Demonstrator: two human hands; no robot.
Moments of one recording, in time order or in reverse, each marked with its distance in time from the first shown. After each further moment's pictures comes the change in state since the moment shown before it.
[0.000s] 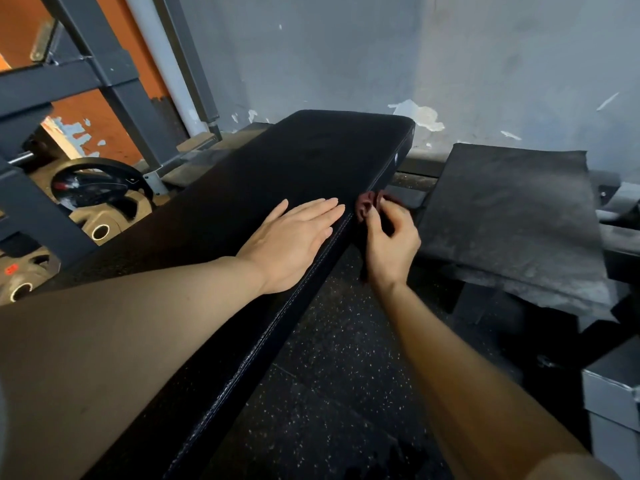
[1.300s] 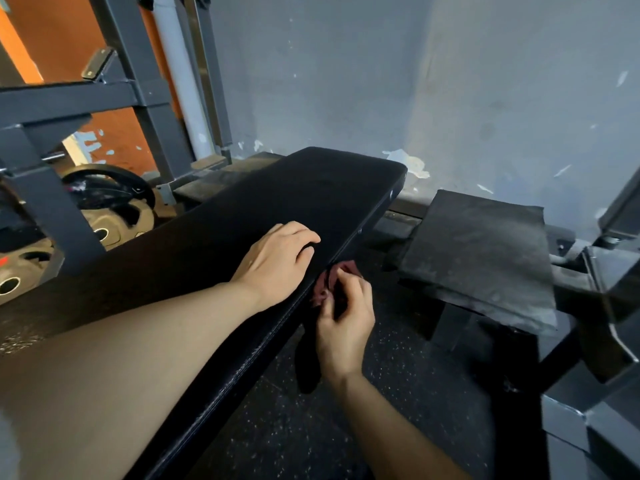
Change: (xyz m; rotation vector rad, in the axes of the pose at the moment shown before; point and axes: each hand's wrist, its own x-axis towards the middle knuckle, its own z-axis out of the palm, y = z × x) left_hand -0.051 0.011 -0.016 -0.140 0.296 -0.136; right_hand -0.124 -0.022 -0.006 -0.100 -0.078 -0.151
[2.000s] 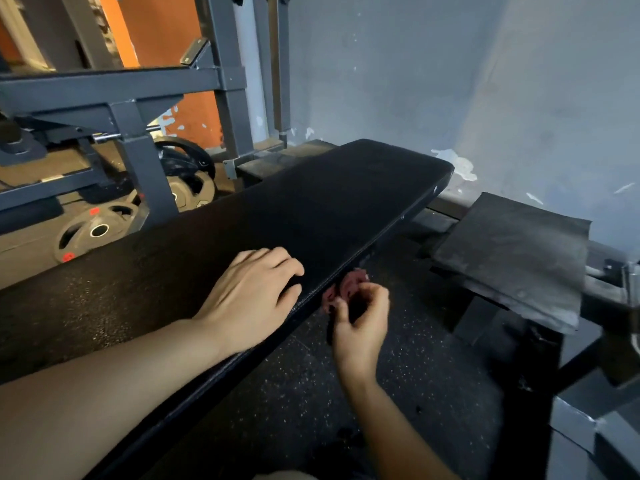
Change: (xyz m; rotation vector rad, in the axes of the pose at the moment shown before) left_hand -0.147 0.012 -0.070 0.215 -0.026 -0.044; right_hand -0.072 -0.040 -0.024 0.011 -0.174 0.202
